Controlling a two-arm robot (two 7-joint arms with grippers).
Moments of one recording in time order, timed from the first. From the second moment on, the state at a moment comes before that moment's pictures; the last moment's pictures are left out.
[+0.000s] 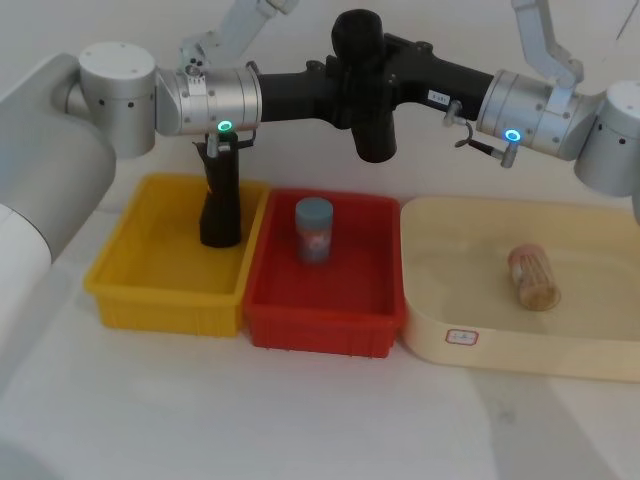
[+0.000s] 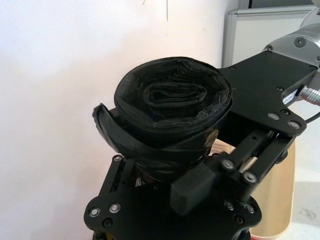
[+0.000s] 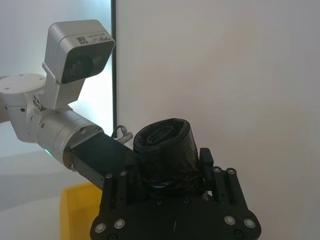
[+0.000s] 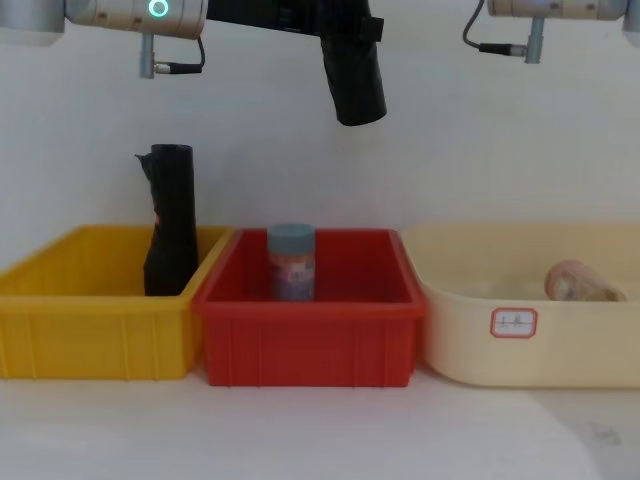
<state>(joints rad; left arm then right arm) -1.18 0.17 0.60 -0.69 -0.44 0.08 -0.91 1.25 0.18 -0.85 -0.59 0.83 -0.08 0.87</state>
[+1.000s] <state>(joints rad) -1.18 0.17 0.60 -0.69 -0.44 0.08 -0.92 1.25 0.18 -0.85 -0.59 0.83 -0.08 0.87</state>
